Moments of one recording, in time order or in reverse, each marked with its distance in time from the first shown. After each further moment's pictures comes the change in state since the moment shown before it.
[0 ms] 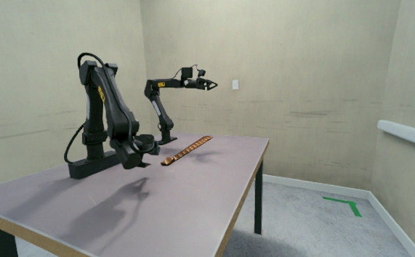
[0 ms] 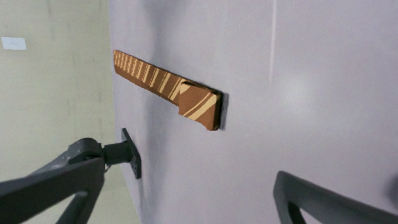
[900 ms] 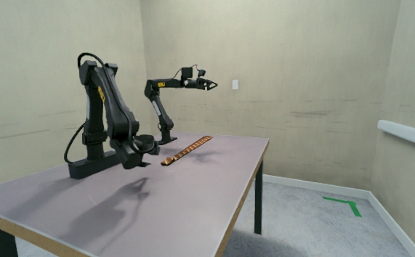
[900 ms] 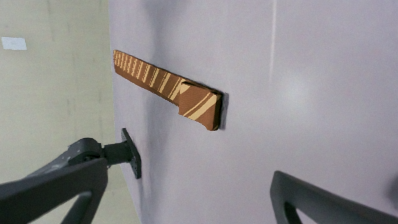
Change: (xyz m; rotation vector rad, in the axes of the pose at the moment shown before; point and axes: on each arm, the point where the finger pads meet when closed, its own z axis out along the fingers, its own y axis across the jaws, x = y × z) left arm 0.000 0.000 0.000 0.000 0.000 0.000; right arm 0.000 0.000 0.000 0.000 0.000 0.000
